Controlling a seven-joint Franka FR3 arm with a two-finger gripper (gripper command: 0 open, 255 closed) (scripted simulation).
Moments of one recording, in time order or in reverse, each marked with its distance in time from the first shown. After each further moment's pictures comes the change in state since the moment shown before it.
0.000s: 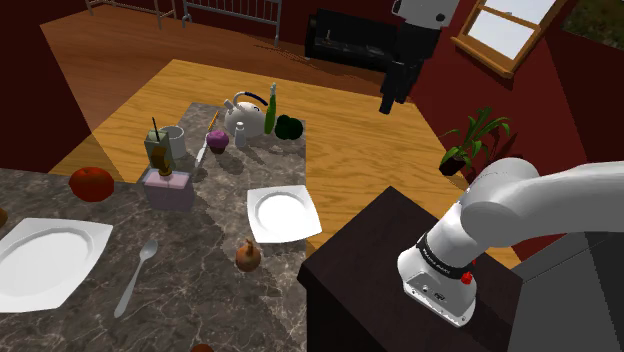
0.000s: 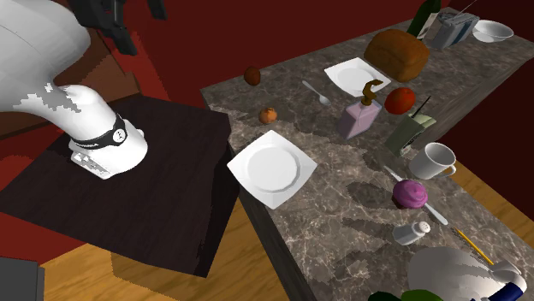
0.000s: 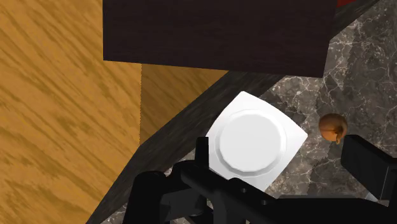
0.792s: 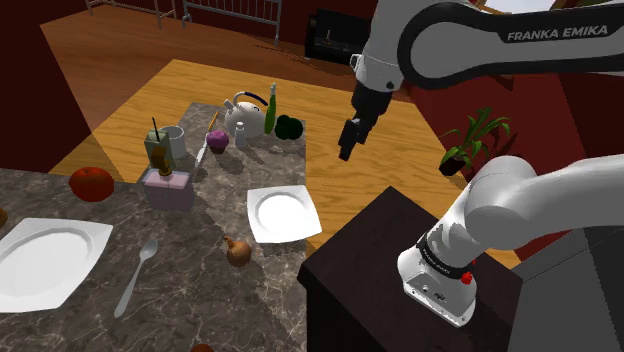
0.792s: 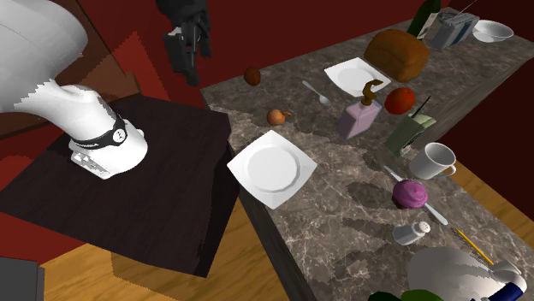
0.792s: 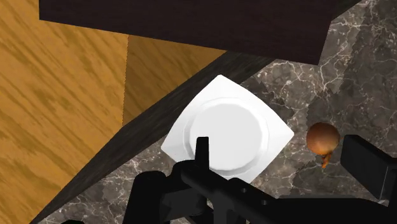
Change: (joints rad) arm 0.092 0.045 0.151 -0.243 0.101 0.361 0.074
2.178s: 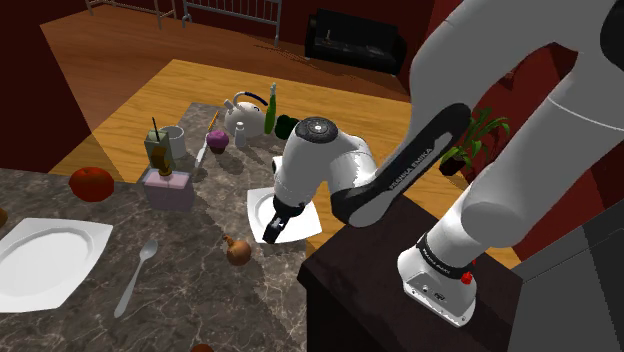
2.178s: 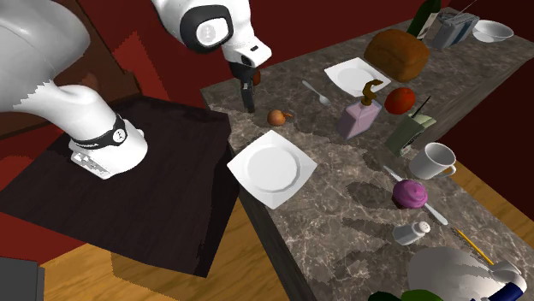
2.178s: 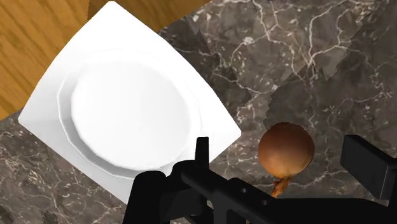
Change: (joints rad) arm -0.076 0.794 0.433 -0.018 -0.467 0.903 0.600
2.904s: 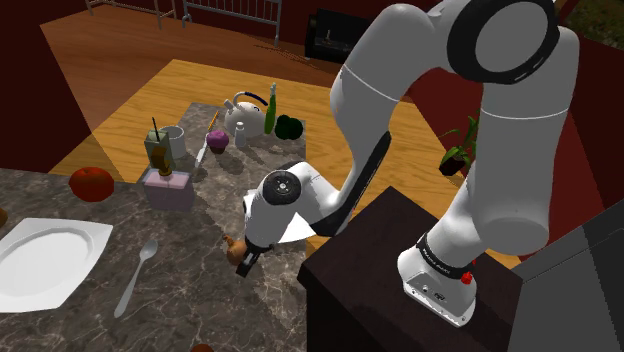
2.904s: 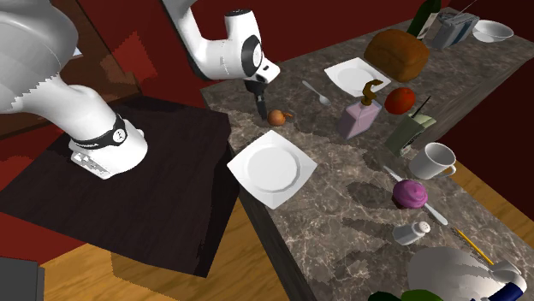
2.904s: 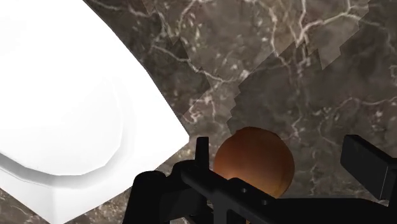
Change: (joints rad) arm 0.342 0.438 -0.345 0.300 -0.786 0.067 0.659
